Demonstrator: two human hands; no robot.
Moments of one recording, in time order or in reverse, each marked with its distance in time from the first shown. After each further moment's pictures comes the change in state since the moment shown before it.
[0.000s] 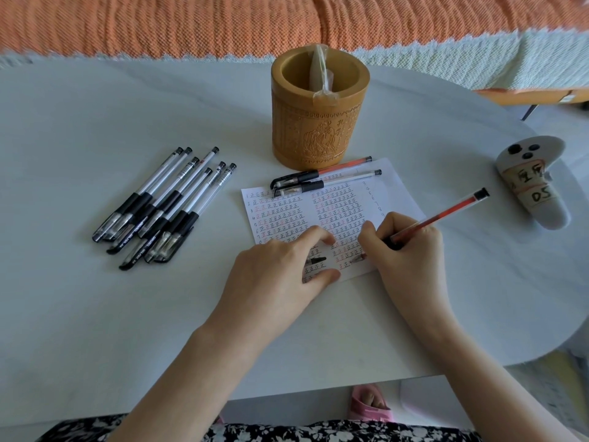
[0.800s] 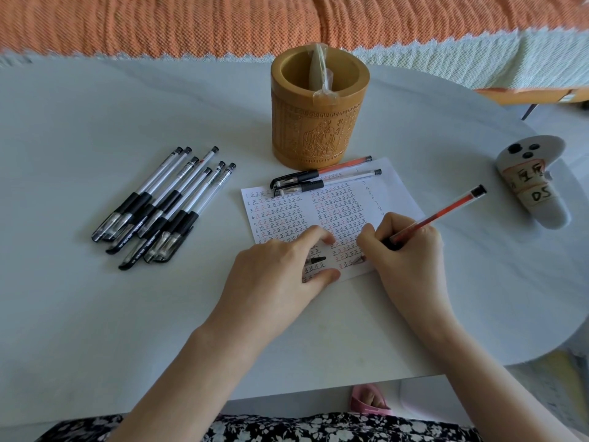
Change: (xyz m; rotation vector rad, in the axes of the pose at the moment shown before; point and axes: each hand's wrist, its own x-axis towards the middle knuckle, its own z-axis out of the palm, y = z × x) left_hand -0.001 0.001 -0.002 0.016 -0.021 -0.015; right_hand 0.000 0.000 0.000 -0.009 -0.025 -0.013
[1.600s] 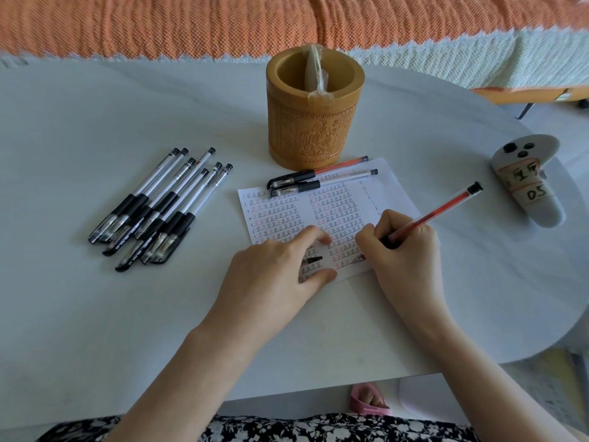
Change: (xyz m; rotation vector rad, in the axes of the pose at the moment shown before) left_hand 0.000 0.002 -0.003 -0.020 0.009 0.011; right_hand 0.001 -0.002 0.000 -0.004 0.021 -0.002
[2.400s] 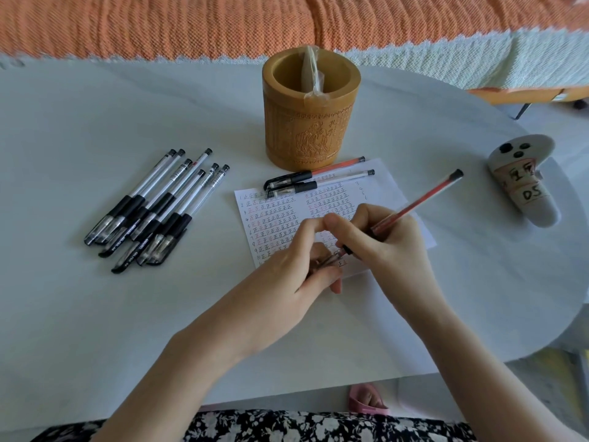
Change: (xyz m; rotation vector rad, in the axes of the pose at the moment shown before) left_hand -0.004 0.003 -0.003 -0.620 -0.243 0.101; right_hand 0.006 -0.018 0.000 0.365 -0.253 0.112
